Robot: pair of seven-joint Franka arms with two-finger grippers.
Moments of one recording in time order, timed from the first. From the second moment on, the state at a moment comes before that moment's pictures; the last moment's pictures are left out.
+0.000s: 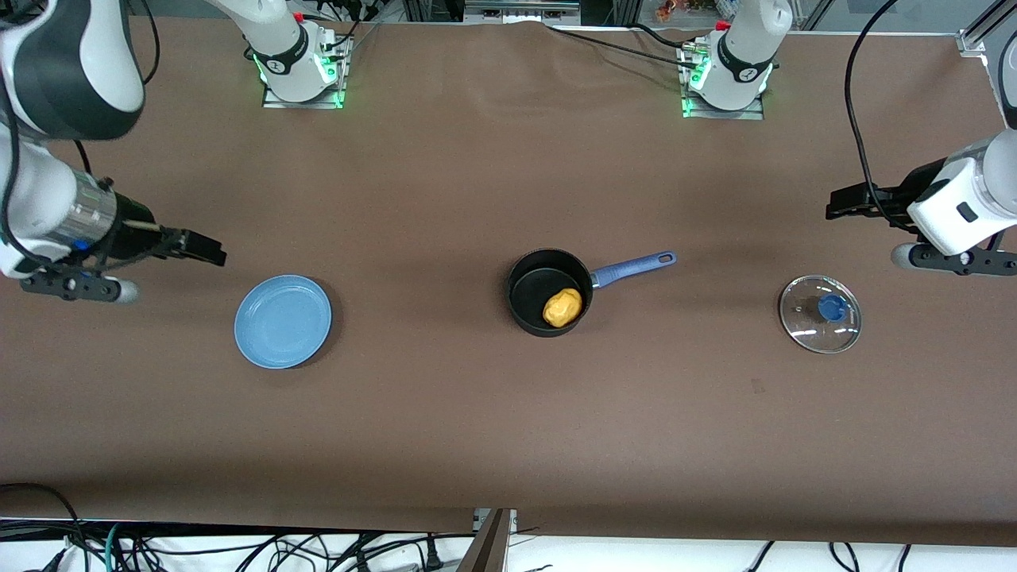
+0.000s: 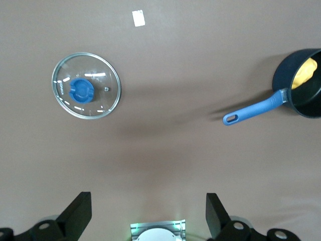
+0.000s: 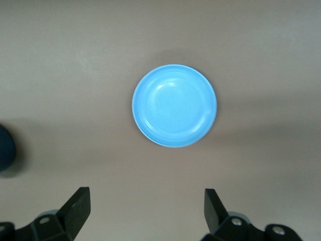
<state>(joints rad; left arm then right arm) -0.12 0.22 0.13 -1.42 -0.07 1.38 0.06 0.28 0.21 -0.23 -1.52 0.13 1.64 0.15</state>
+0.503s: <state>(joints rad) -0.10 0.22 0.06 -1.40 0.03 1.38 0.07 0.27 0.11 -0.24 -1.53 0.09 1.54 0.09</state>
